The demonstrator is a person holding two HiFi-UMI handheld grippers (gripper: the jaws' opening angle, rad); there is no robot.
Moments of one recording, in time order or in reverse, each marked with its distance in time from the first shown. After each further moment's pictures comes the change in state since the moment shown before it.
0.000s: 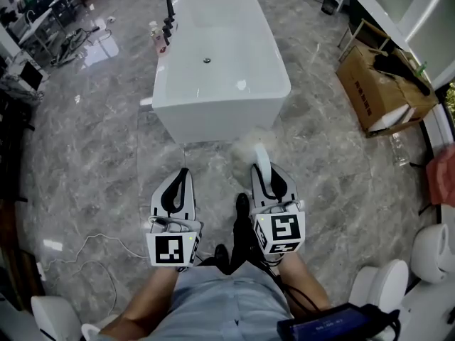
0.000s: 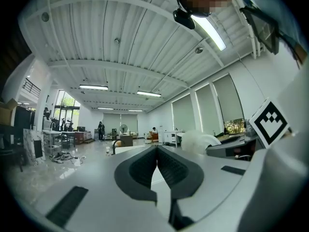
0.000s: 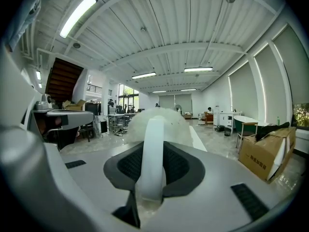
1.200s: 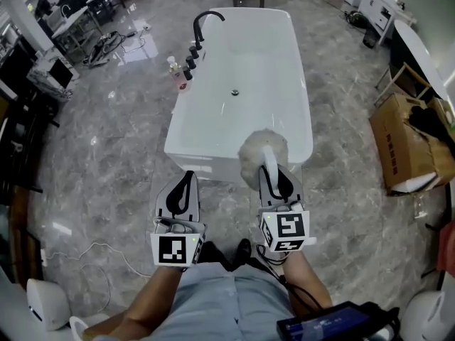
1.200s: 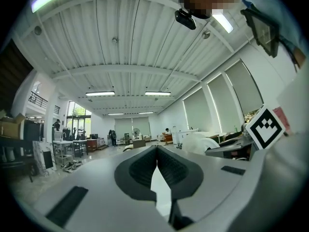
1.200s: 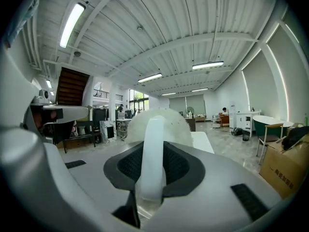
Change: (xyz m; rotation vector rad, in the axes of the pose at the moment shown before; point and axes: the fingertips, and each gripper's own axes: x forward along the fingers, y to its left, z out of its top) left arm 0.254 0.045 0.042 0.065 -0.002 0.172; right arm 0.245 -0.147 0.080 -0.002 -0.041 0.171
